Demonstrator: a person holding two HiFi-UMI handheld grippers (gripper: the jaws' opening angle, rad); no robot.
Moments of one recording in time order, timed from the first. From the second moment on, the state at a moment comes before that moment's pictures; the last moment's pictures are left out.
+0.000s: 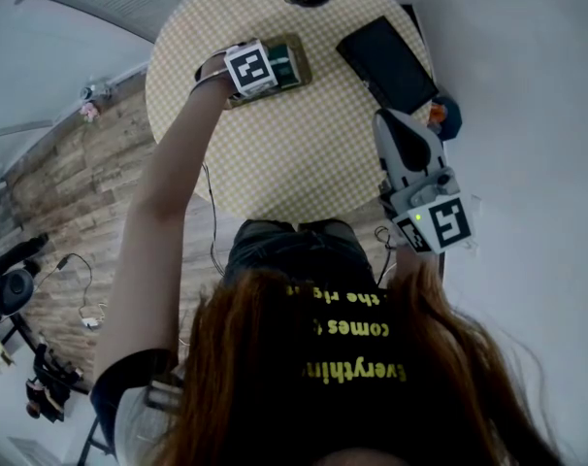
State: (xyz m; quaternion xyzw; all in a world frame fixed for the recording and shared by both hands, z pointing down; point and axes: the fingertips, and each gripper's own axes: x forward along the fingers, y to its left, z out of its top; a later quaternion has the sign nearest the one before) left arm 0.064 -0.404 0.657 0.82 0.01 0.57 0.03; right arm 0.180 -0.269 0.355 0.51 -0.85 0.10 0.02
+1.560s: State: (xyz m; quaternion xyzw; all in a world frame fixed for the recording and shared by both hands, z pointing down) left arm 0.038 -0.410 0.604 0.83 -0.05 0.55 0.09; right arm 0.163 -0.265 0.342 0.49 -0.87 0.08 0.01
